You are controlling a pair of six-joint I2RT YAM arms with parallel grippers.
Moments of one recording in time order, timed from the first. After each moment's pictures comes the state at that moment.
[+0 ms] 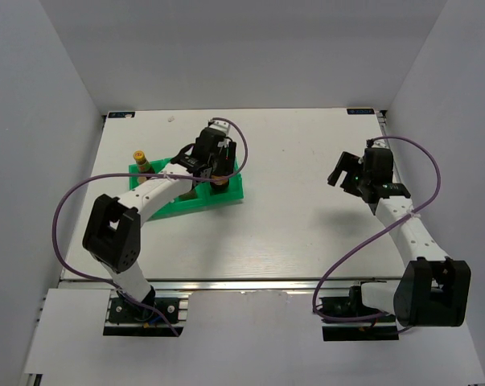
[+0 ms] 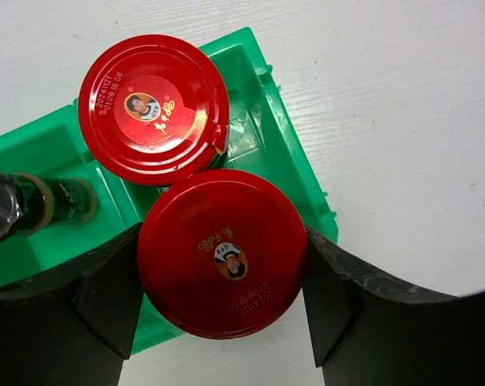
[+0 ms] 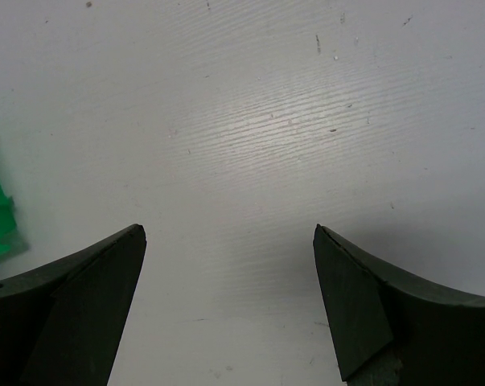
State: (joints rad) left arm -0.55 1.70 1.30 -0.29 -0.25 -0.22; right arm 0.05 1.22 0.87 -0.35 -0.04 0.38
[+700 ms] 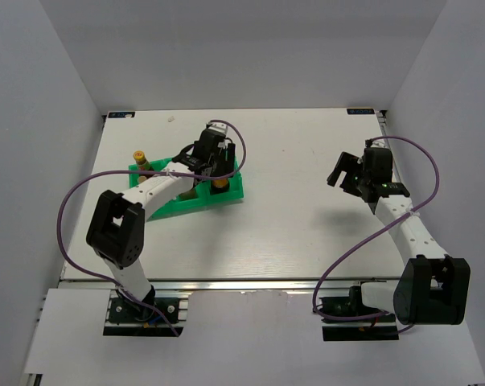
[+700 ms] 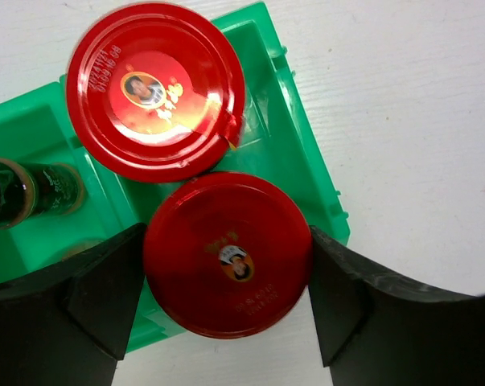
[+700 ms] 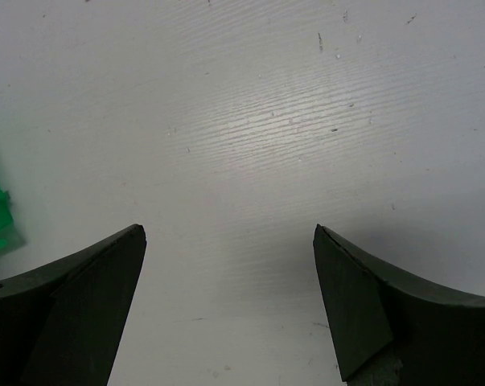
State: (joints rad) left arm -0.53 1.74 1.30 -0.30 -0.24 -0.28; right arm 0.05 1.23 0.87 -0.35 -0.05 0.37
